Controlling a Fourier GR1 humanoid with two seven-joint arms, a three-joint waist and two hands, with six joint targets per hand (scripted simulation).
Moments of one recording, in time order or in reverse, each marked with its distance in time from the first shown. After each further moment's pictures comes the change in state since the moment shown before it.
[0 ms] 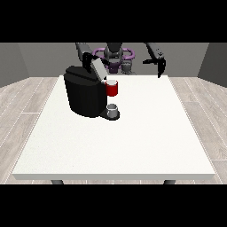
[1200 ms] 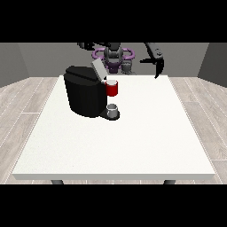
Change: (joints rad) left arm -0.075 -0.015 0.066 0.238 -0.064 0.005 0.002; right arm 0.359 0.072 0.243 -0.384 0.012 0.057 0.071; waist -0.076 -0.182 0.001
